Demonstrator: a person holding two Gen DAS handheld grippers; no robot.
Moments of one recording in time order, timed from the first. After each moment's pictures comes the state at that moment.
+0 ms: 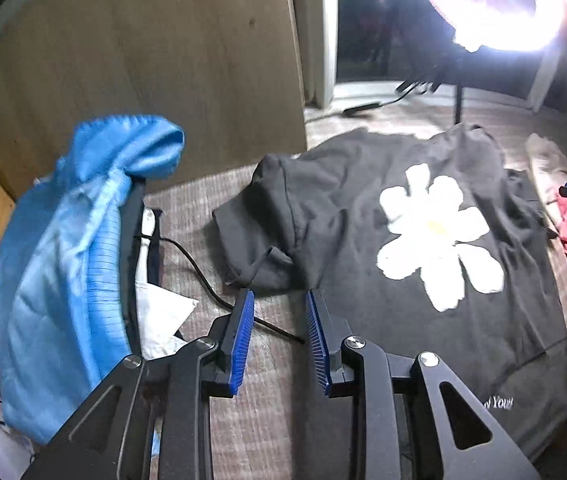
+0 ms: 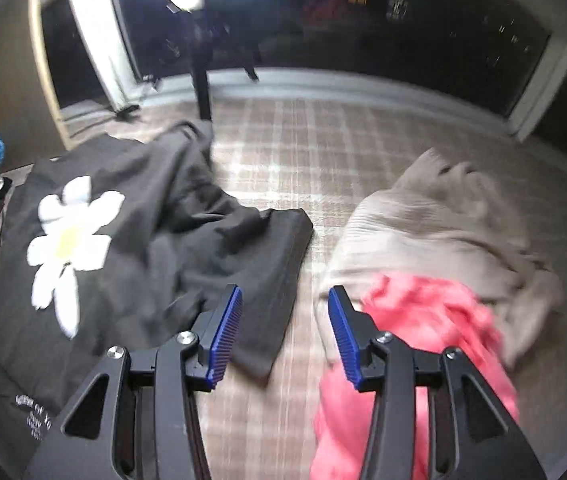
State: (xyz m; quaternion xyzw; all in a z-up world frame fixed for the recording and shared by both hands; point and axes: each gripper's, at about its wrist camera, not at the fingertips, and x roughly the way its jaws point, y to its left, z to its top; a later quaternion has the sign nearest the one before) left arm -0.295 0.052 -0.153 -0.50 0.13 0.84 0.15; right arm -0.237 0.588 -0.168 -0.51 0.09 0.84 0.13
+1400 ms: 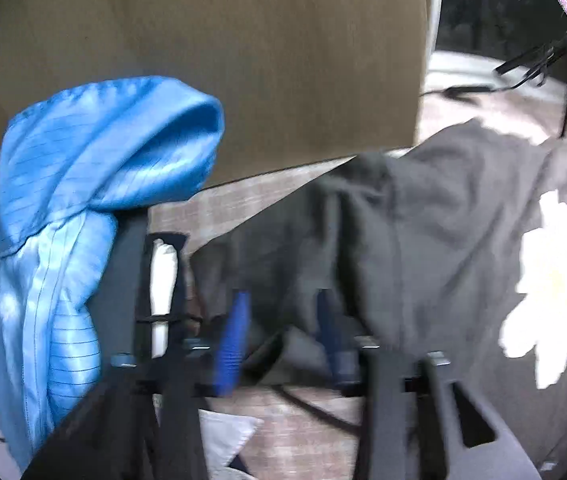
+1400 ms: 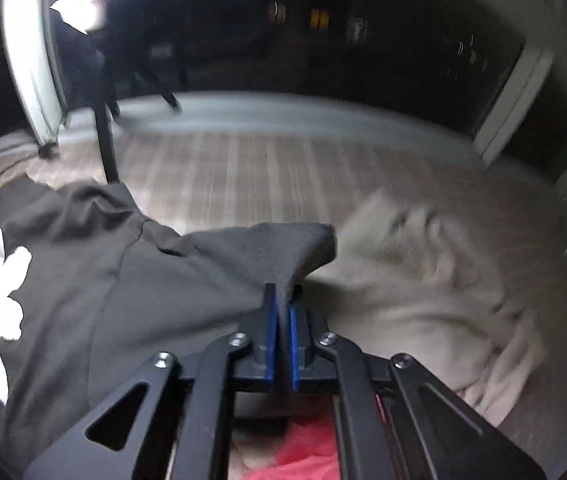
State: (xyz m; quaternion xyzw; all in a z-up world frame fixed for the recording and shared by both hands) left arm -0.391 0.038 -0.227 -0.54 0.18 0.82 0.08; right arm -0.263 0.651 -0.185 -0.48 0.05 0.84 0.24
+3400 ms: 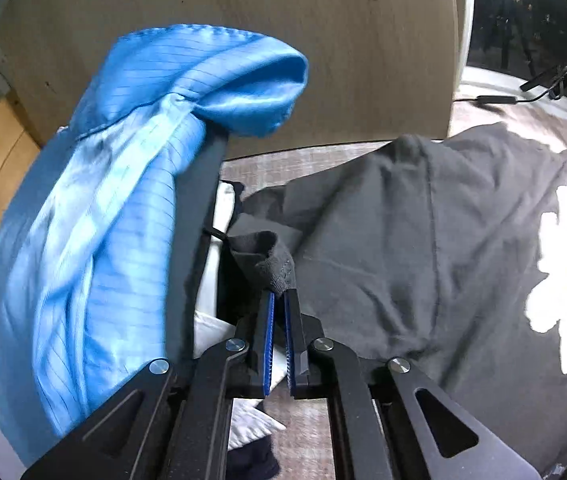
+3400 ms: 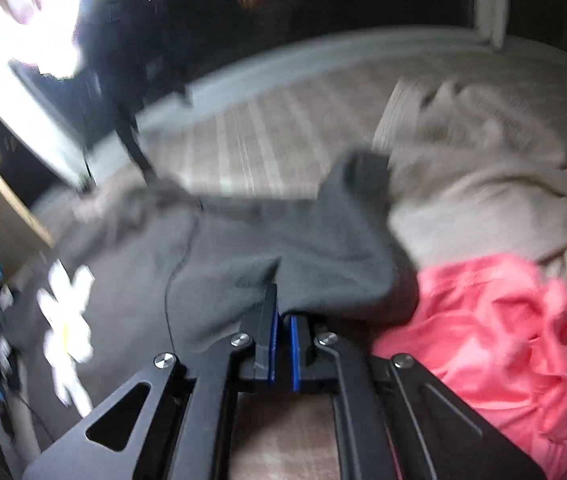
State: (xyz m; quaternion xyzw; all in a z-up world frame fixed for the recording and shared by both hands) left arm -0.345 -0.002 -0.218 -0.51 0.13 0.85 0.03; right arm -0.232 0.630 -0.223 -0.48 0.25 0.82 0.18
